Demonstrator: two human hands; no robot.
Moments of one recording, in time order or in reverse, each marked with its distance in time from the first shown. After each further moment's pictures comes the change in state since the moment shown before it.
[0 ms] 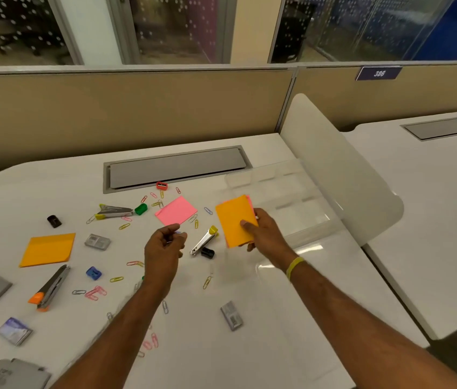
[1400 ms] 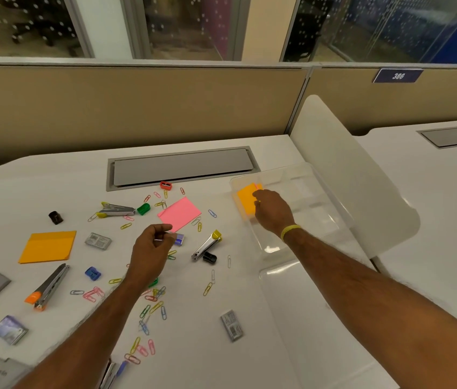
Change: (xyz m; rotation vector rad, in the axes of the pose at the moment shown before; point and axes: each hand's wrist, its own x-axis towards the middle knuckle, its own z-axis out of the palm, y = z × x) left_hand 0.044 -0.012 -0.024 0.361 -0.047 0.084; right_hand 0.104 0.002 -0.026 -1.010 0.101 -0.245
